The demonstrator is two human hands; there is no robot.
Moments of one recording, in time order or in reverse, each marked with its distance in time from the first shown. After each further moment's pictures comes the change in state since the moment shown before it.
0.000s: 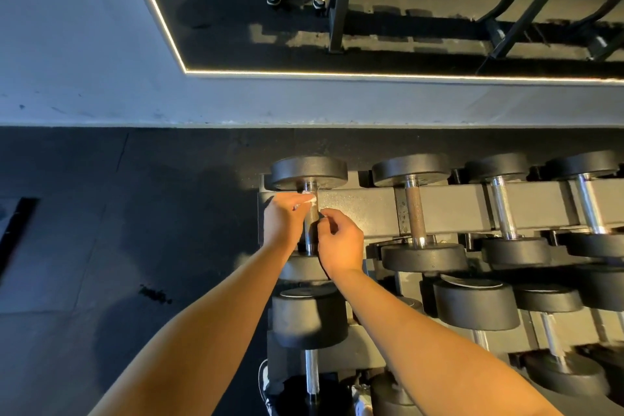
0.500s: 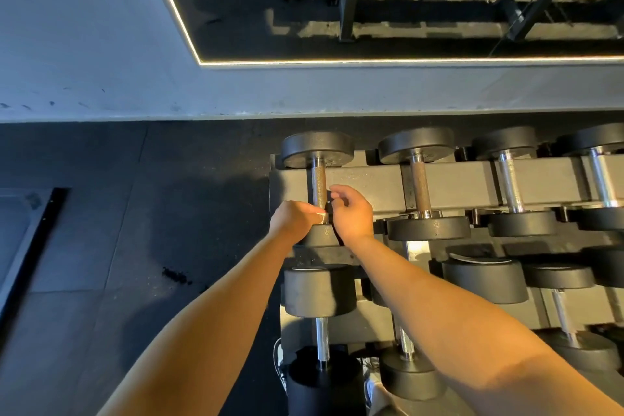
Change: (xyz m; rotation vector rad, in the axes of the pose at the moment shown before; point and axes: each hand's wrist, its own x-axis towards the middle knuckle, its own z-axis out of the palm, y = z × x) left_hand -0.042 -0.011 -0.012 0.339 -0.286 -0.176; right_hand -0.007 -0.006 -0.016 0.110 -0.093 0.084
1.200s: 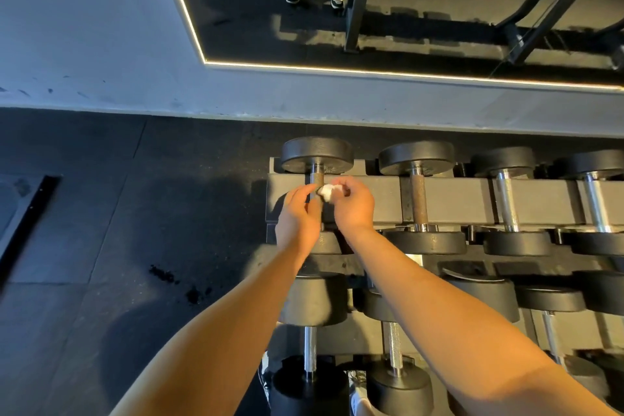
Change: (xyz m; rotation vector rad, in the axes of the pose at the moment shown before) left_hand -0.015 0.019 0.023 -0.265 0.335 0.158; right_hand 0.024 -0.022 -0.005 -0.073 0.048 -0.080
